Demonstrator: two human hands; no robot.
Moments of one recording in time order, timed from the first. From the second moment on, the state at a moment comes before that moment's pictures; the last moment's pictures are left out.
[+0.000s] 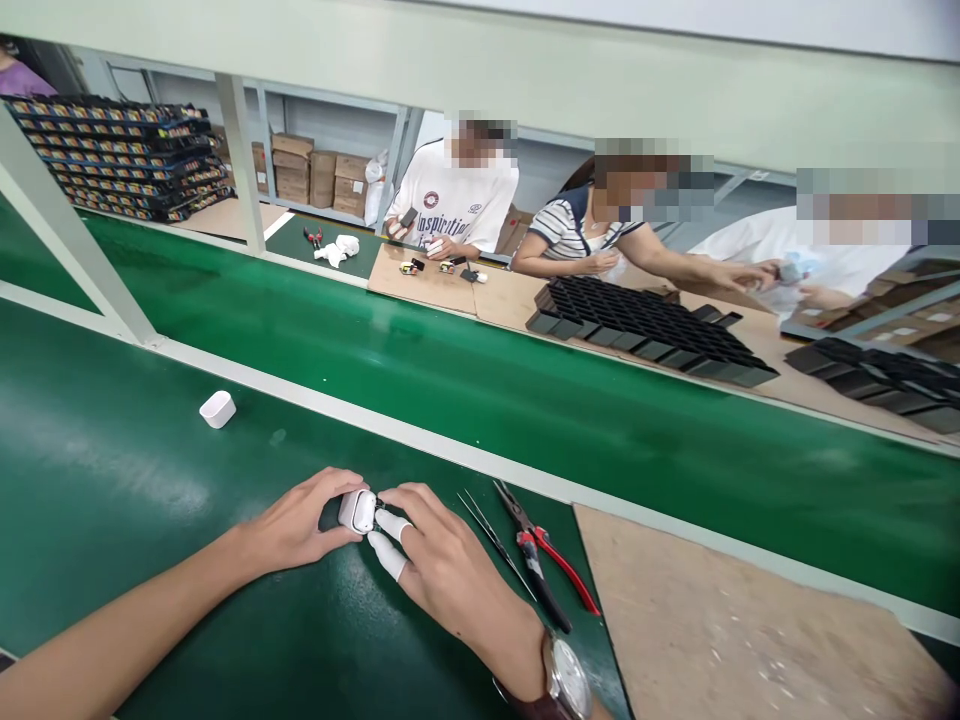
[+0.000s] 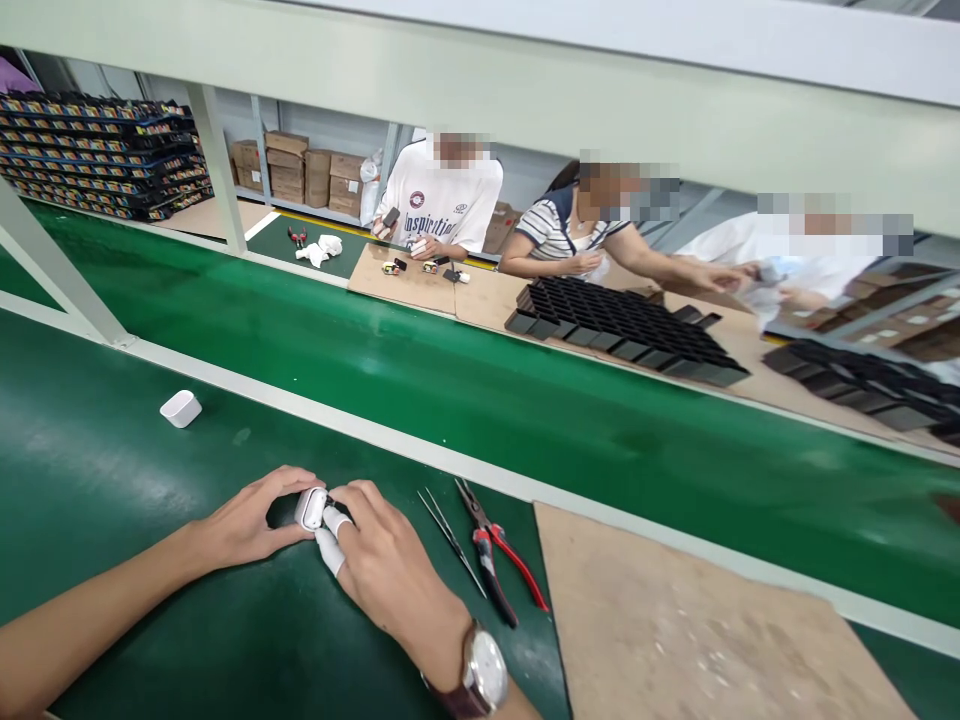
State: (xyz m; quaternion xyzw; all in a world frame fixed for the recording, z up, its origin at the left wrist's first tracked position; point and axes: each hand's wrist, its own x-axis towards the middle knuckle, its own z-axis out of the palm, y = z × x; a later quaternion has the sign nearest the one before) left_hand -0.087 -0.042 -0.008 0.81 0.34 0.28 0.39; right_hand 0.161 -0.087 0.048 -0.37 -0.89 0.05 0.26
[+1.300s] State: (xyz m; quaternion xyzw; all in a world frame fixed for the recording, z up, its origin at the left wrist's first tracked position) left_hand -0.083 -0.047 -0.002 0.84 0.30 0.30 0.34; right_hand 0.161 -0.088 0.055 -0.35 -0.91 0.03 0.22
